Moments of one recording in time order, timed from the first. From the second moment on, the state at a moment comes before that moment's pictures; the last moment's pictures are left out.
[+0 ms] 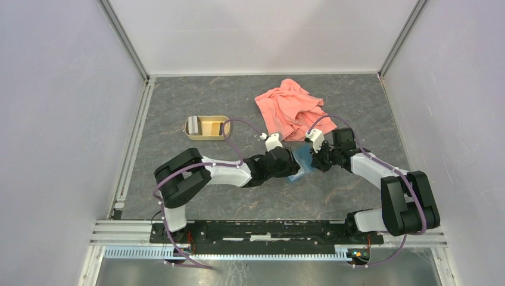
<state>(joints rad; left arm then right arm) -1.07 1.86 0.98 0.24 -0.24 -1.03 0.18 1.37 0.58 -0.20 -0.50 -0.53</state>
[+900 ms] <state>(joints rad) -1.02 1.75 0.86 0.35 -0.20 -0.95 0.18 1.37 0.58 -0.21 -0.50 -0.53</state>
